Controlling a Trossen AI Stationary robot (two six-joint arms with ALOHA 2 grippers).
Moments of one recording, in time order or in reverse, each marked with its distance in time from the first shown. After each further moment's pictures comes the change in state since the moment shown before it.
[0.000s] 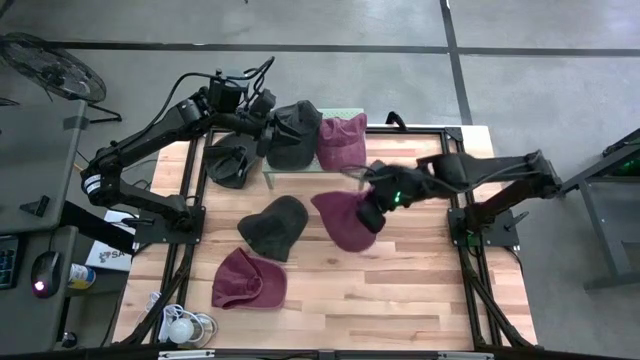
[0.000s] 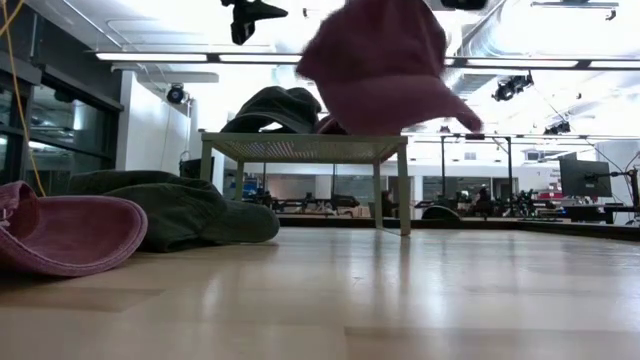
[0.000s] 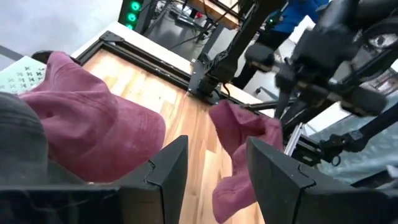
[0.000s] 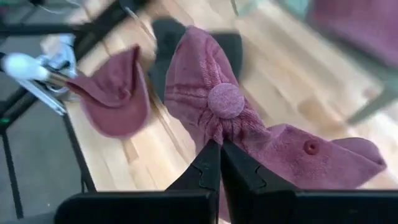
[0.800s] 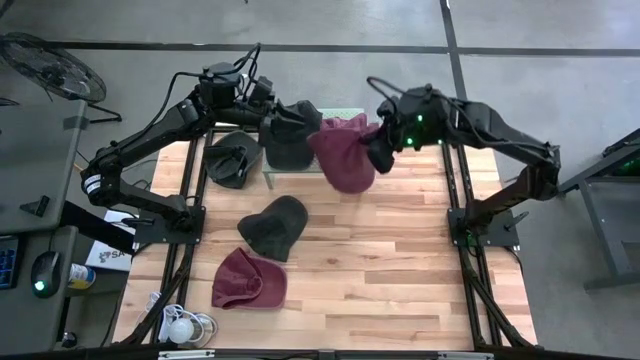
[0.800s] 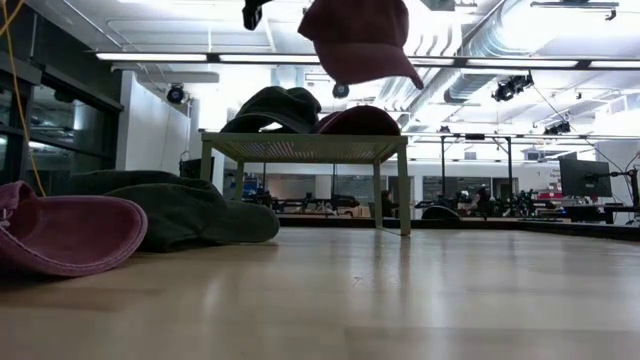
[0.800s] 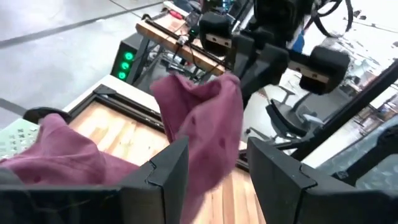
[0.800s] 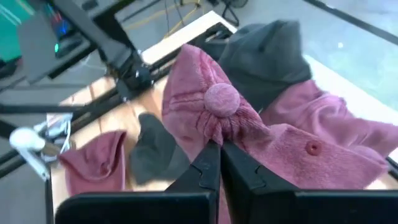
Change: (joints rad) left arm 0.000 0.000 0.000 0.241 -0.015 -0.122; right arm -0.348 0.000 0.259 0.004 -0.096 -0.377
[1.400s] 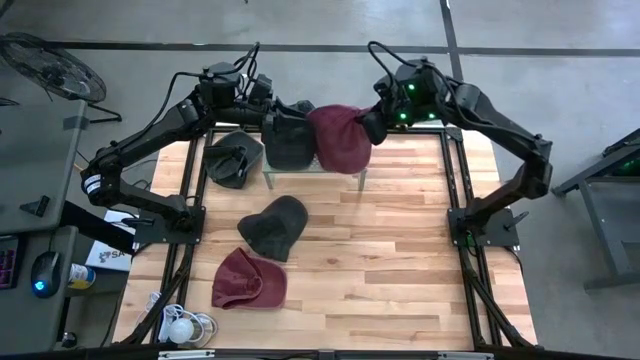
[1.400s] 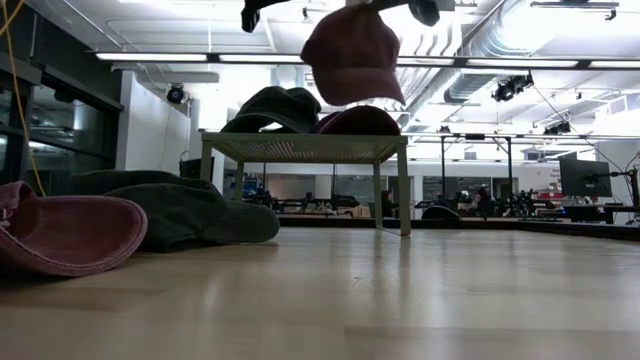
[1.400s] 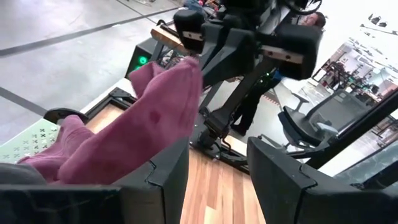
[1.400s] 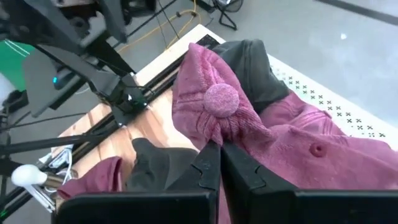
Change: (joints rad) left arm 0.000 0.000 0.000 -0.001 -0.064 -0.008; right arm -0.231 0.058 -0.002 0.085 -0.197 -0.009
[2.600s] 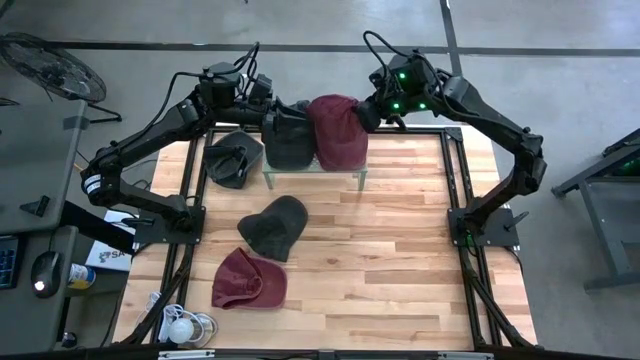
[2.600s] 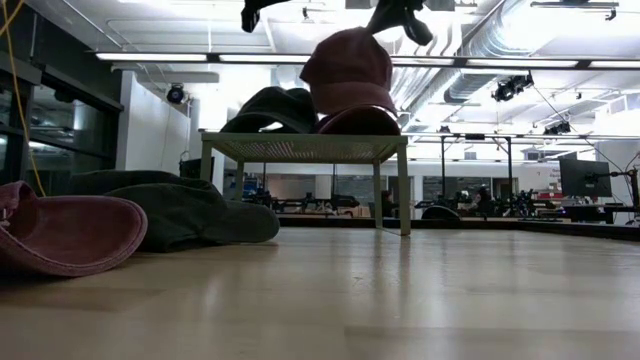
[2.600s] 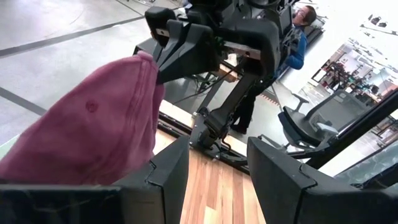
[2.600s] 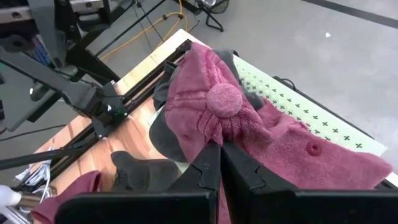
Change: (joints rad) left arm 0.000 0.000 0.000 0.001 0.000 -0.001; right arm -0.092 0.066 -0.001 0.044 -0.031 -0.030
